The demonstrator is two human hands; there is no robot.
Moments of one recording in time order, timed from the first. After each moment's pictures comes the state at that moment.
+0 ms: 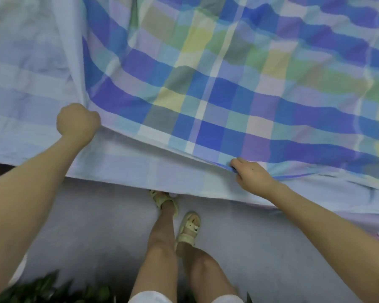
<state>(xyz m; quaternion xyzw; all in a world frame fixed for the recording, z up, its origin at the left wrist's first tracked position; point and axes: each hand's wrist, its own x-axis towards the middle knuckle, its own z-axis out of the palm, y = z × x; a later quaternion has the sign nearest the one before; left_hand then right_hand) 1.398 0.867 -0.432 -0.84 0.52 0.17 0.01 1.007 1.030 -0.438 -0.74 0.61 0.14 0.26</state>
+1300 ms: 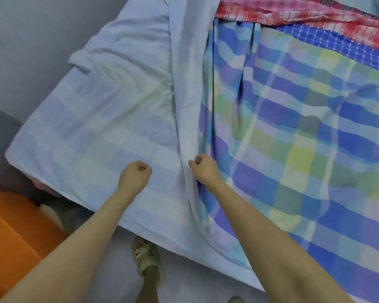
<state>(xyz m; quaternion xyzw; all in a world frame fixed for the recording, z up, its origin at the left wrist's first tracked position) 1.583 0.826 -0.424 -0.79 0.43 0.39 -0.19 1.396 0.782 -0.452 -0.56 0.72 -0.12 0.40</state>
